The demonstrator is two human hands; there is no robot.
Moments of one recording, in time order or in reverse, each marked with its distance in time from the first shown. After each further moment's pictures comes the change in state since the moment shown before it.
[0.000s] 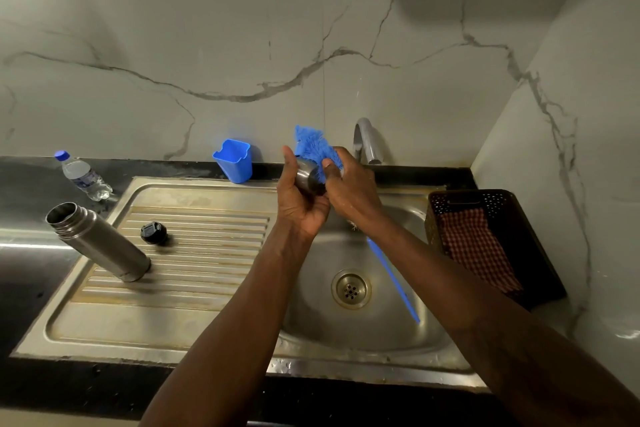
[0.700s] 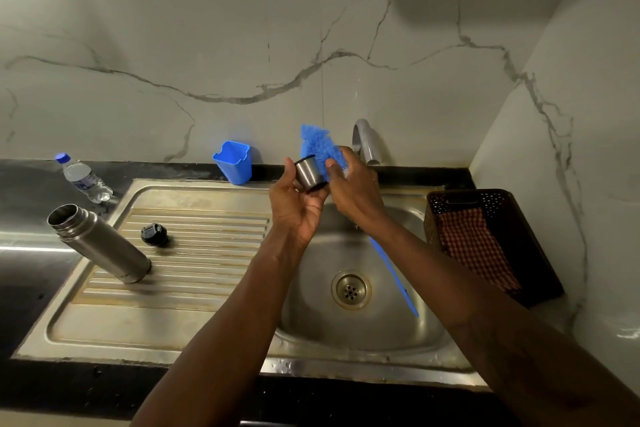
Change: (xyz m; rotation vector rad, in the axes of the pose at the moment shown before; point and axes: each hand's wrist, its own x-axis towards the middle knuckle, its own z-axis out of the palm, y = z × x) left_hand -0.001 -0.001 -0.009 -0.044 0.039 0.039; right_hand -0.001 0.006 -0.005 0.027 0.035 -0.021
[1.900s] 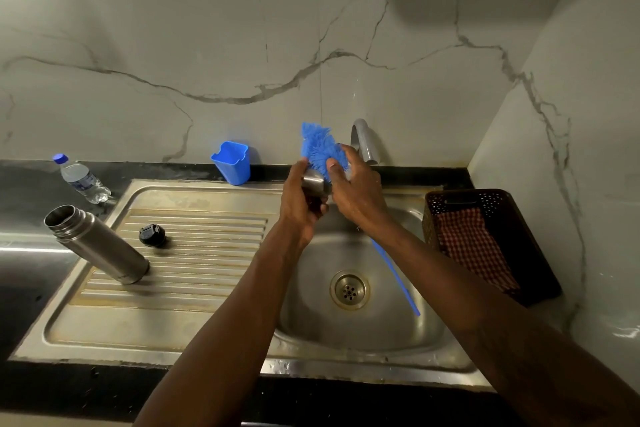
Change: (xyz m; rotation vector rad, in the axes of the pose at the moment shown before) left_hand 0.005 -0.003 0.002 0.533 0.220 -0.030; right_hand -0.001 0.010 -0.003 0.039 0.043 -0.055
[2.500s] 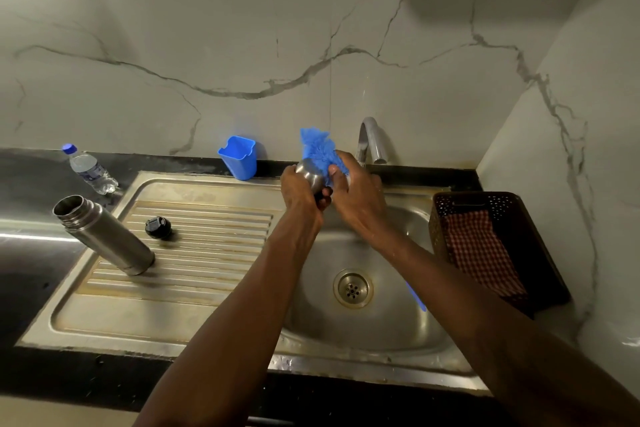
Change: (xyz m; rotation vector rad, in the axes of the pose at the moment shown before) left_hand 0.004 0.014 0.012 -0.147 0.195 -0.072; right_hand -0.006 0.001 0.009 -0.112 -0.044 -0.026
